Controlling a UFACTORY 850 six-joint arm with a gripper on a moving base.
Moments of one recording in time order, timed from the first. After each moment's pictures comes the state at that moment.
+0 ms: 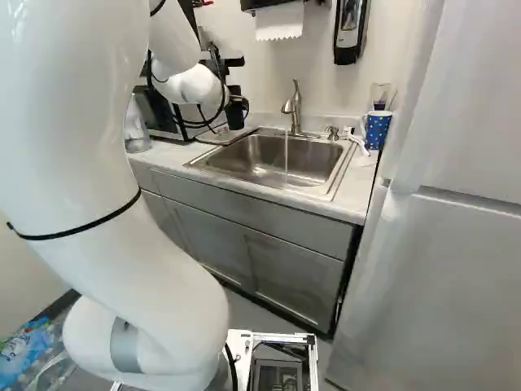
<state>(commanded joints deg) 3.1 -5.1 -59.8 1.9 15.9 1.0</state>
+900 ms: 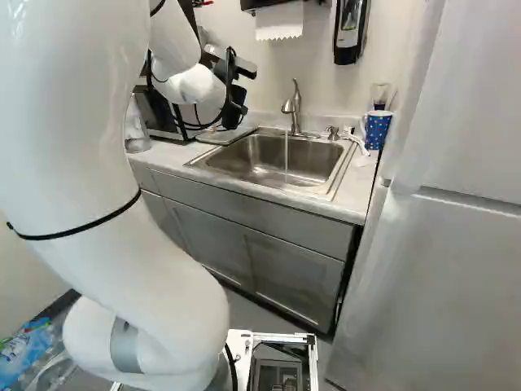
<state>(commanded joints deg) 3.1 -5.1 -59.8 1.9 15.9 27.2</state>
